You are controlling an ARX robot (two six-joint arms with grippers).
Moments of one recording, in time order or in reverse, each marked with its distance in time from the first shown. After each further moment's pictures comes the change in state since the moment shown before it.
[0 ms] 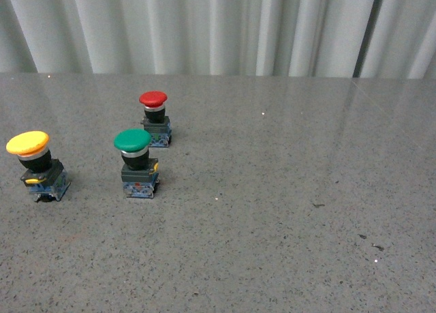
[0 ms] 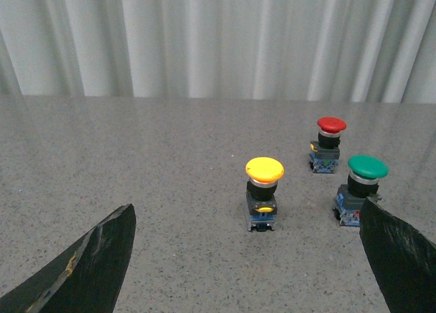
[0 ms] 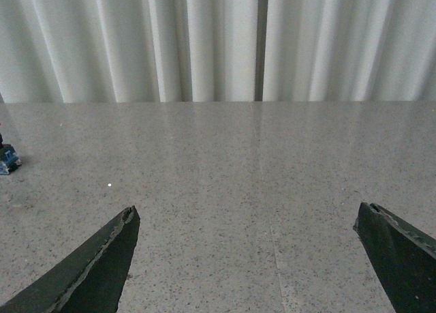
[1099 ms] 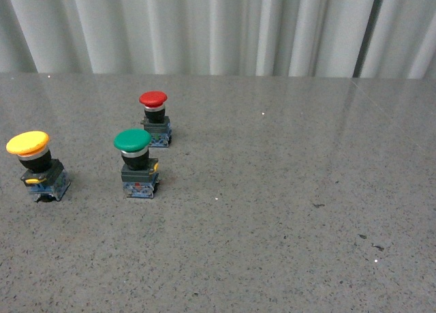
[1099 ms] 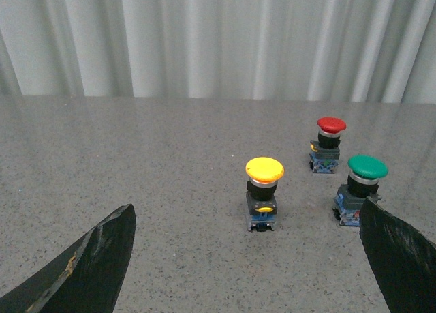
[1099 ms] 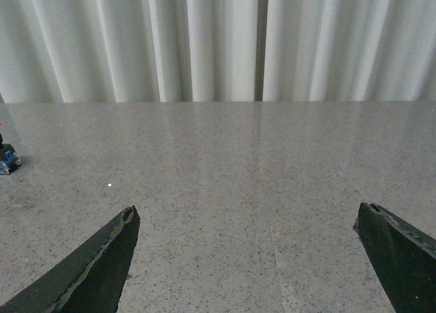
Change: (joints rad) left arm 0.000 0.000 0.000 0.000 0.000 0.000; right arm 0.000 0.000 0.000 0.000 0.000 0.000
